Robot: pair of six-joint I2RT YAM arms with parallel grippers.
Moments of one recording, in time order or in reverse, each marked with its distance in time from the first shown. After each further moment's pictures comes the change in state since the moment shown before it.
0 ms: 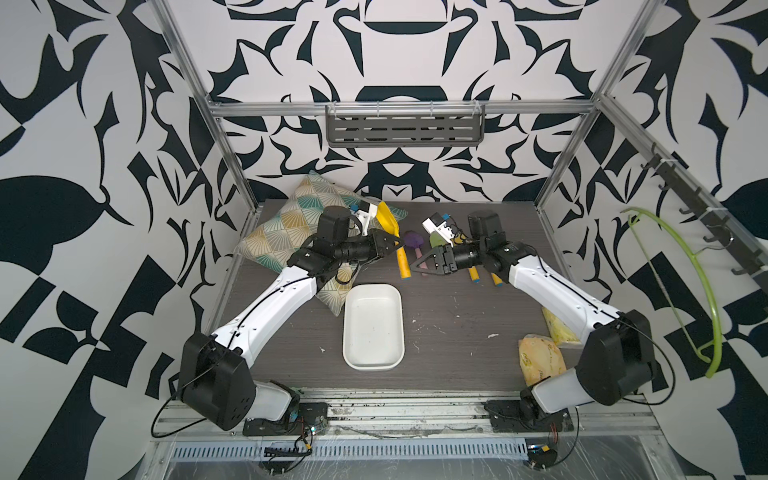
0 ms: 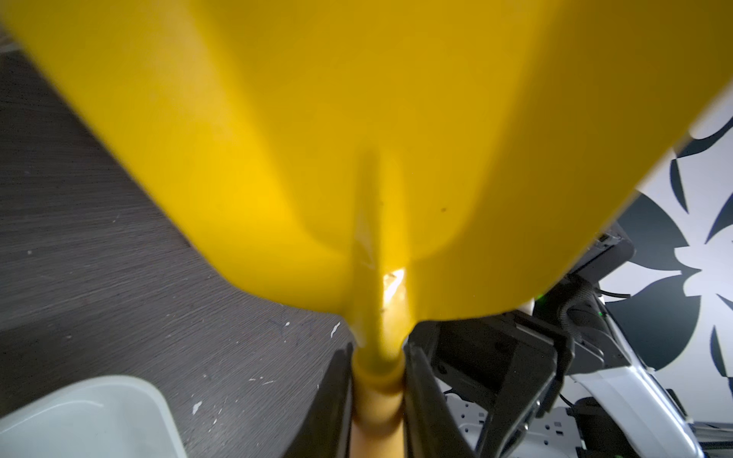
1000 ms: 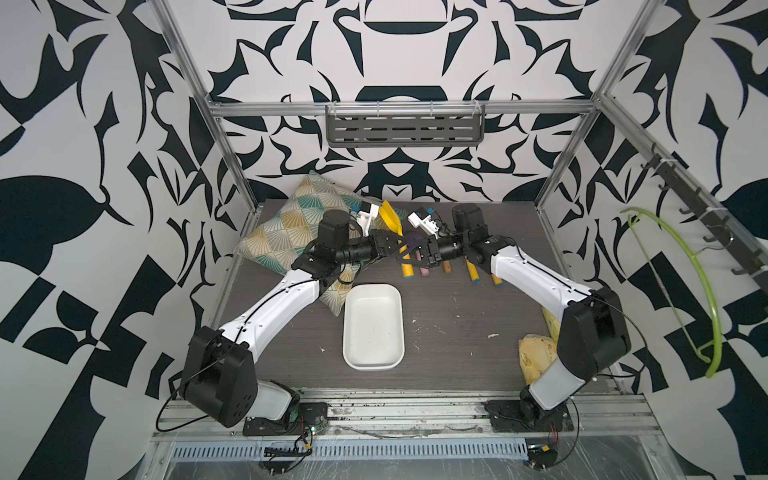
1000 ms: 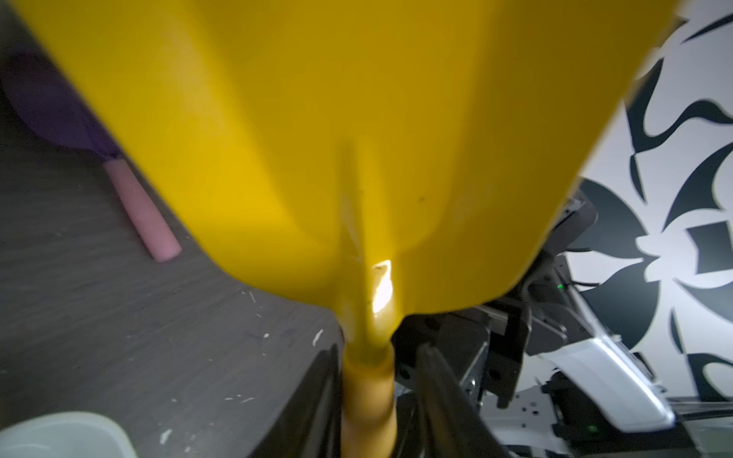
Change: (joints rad) left arm -0.014 0.002 -0.077 0.148 0.029 -0.050; right arm 0.040 0.146 0.122 -0.043 0.056 0.004
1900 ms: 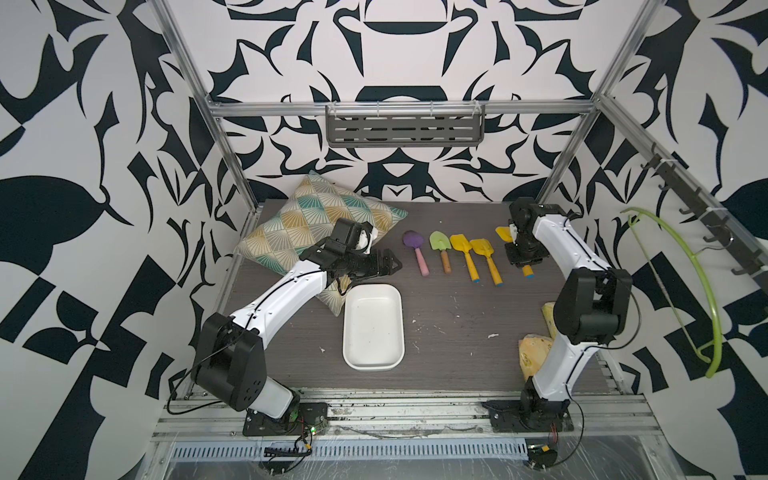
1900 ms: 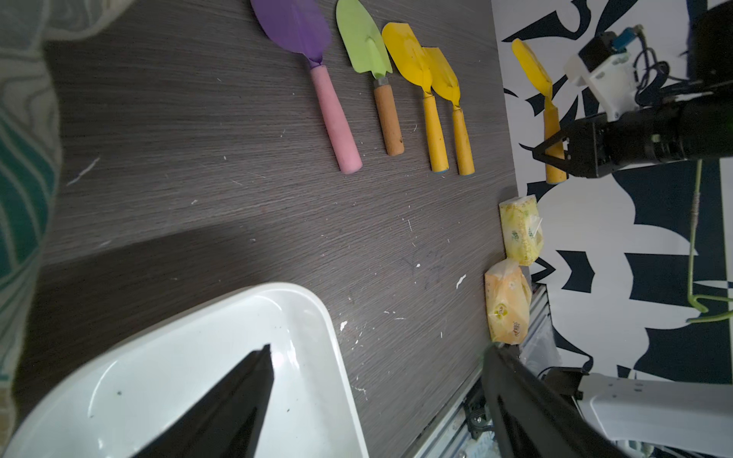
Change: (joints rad) left arm -0.004 0.090 0.094 -0.543 -0.234 0.387; right arm -0.460 0.263 0.326 -0.888 1.511 -0.620
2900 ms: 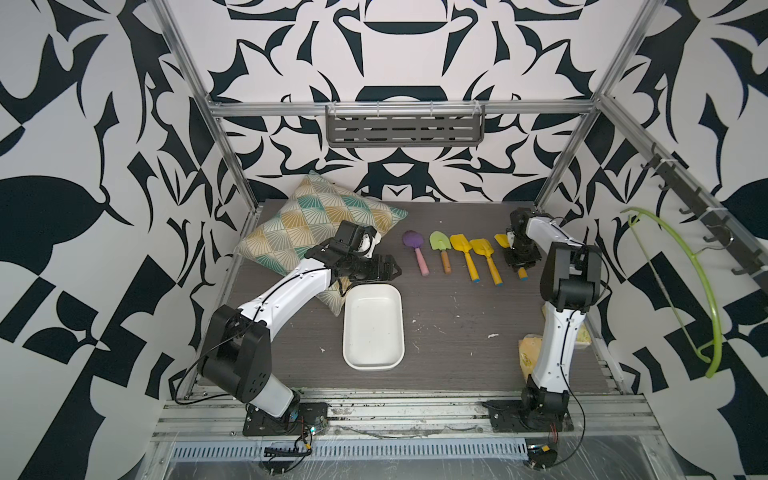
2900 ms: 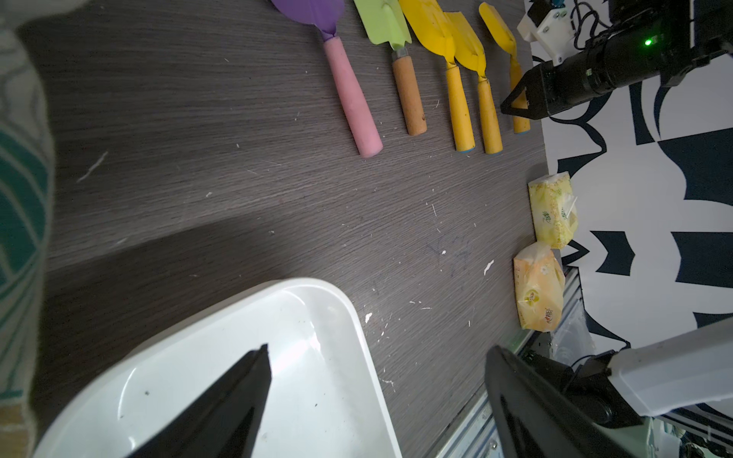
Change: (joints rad) left arm 0.000 0.042 0.000 -0.024 -0.011 0.059; right arm -0.101 0.312 0.093 0.200 -0.091 -0.055
